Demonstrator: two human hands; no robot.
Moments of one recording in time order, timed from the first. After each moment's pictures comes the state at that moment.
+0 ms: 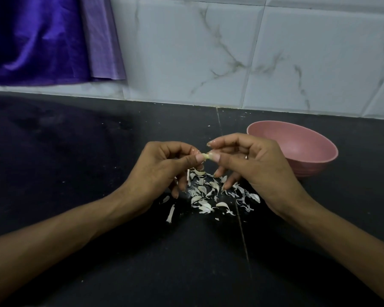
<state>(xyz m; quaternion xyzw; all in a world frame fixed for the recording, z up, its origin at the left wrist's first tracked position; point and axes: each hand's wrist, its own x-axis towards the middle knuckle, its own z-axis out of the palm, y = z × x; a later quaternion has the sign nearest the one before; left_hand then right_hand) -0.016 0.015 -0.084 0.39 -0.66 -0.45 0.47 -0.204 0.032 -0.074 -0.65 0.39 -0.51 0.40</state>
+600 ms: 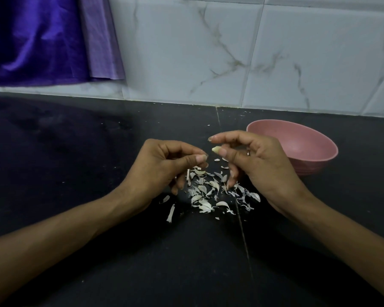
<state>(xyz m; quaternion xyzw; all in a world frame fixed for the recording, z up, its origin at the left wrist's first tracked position) -0.015 0.012 -0.085 0.37 -0.66 -0.44 0.47 -0.208 0.025 -0.078 -0.66 0.40 -0.52 0.36</state>
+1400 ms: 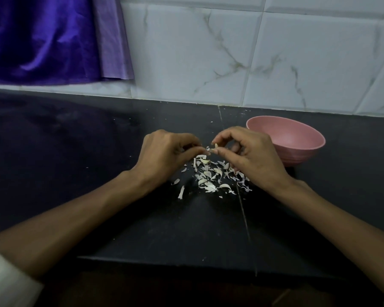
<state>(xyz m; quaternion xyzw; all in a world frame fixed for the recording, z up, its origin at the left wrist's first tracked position) 0.001 -0.007 -0.097 0.36 -0.82 0.01 0.44 -0.208 0.024 -0.084 -0.81 0.39 -0.44 0.06</state>
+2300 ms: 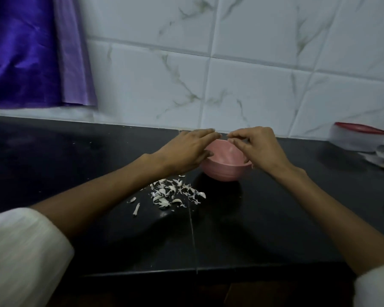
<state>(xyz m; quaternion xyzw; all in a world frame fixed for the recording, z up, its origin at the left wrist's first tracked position) -0.109 -0.022 -0.040 0.27 -0.93 0.08 0.23 -0.306 0.045 -0.019 -0.73 0.58 -0.36 -0.07</state>
